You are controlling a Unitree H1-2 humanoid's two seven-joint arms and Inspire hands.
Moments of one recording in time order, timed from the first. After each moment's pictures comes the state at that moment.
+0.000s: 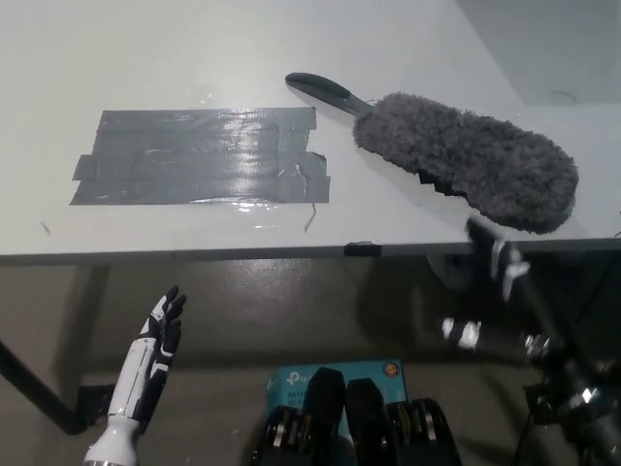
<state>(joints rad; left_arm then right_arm) -0.07 0.16 -0.02 0.26 0.19 -0.37 0.02 -0.20 -0.19 0.08 -0.15 -0.03 0.01 0.15</state>
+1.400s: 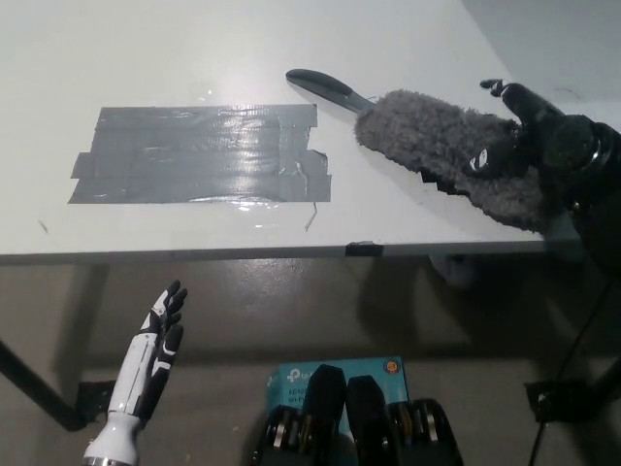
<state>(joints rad) -0.09 0.15 -0.01 0.26 0.21 -0.40 0.02 -1.03 -0.35 0.38 0.78 -0.39 0.40 0.28</state>
